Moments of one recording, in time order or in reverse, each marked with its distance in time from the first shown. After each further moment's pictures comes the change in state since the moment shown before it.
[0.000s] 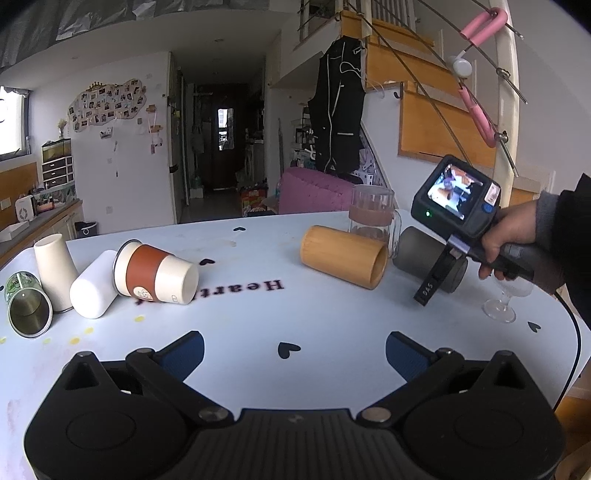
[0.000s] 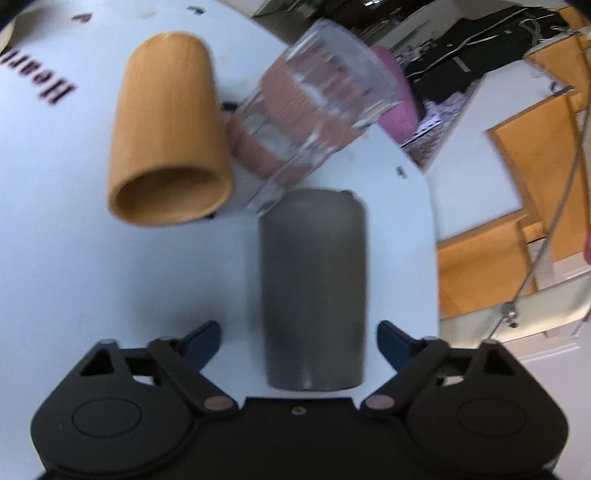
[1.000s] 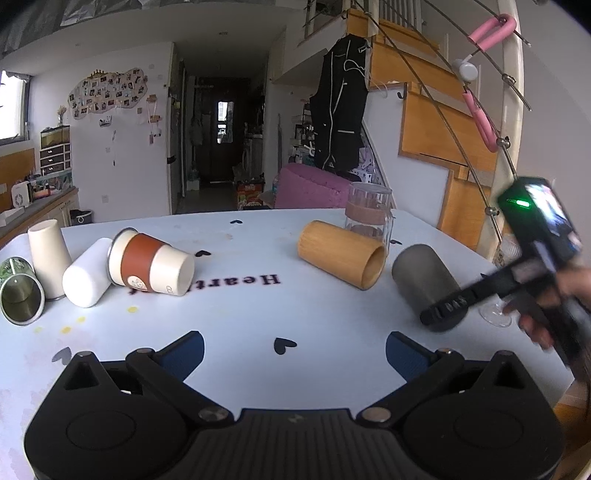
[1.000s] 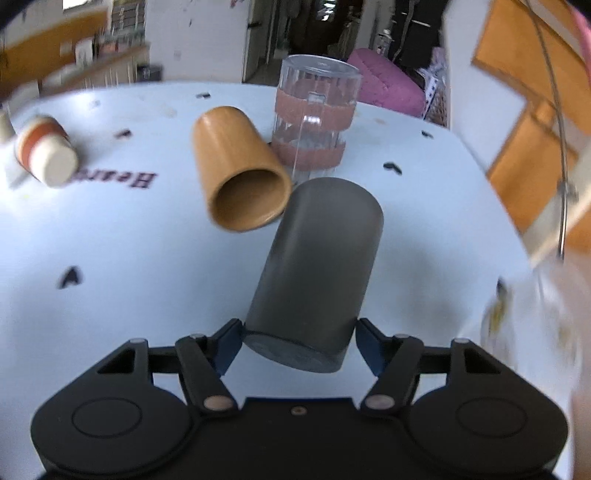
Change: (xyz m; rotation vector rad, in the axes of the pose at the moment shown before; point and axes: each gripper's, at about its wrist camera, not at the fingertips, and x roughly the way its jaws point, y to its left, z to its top) left arm 0.005 0.003 -0.001 -0.039 0.018 -0.029; right arm -0.062 -0.004 -0.083 0.458 -0.172 0.365
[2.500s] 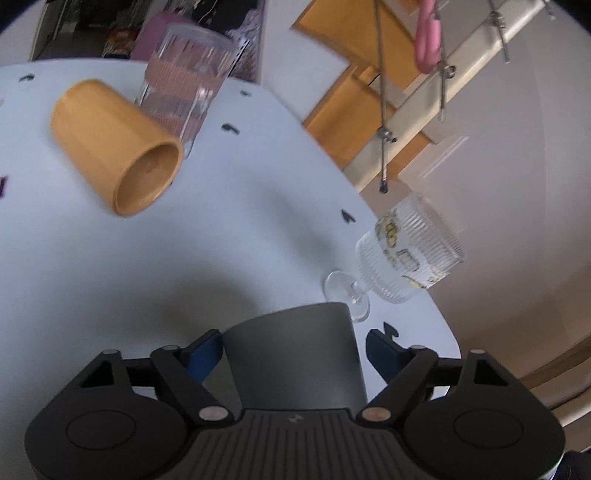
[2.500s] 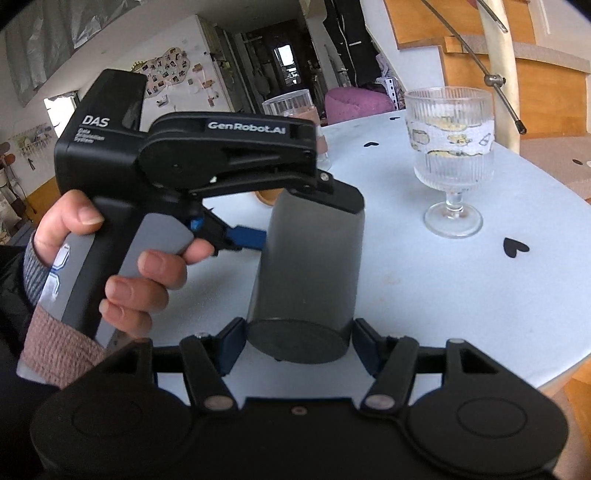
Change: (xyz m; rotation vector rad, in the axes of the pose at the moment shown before) left arm 0.164 -0.104 0.038 -0.187 0.452 -0.569; right arm -0.068 -0.011 -0.142 0.348 -0.251 0.215
